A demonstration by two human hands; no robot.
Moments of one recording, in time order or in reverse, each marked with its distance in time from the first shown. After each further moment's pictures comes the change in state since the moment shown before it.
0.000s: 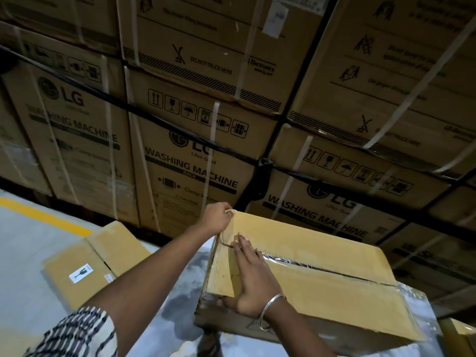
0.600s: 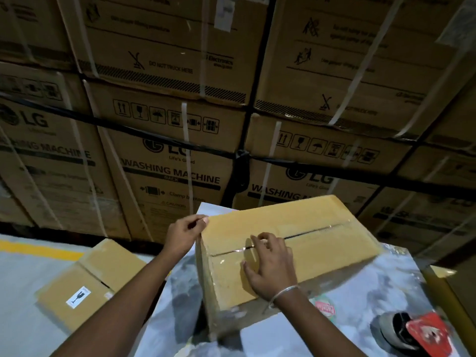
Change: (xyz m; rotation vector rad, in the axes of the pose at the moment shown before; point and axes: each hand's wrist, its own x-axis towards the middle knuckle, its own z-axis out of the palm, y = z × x) left_hand -0.061 -0.043 -0.002 -0.344 0.110 0.032; right_hand -0.041 0.031 0.012 -0.068 0.447 0.327
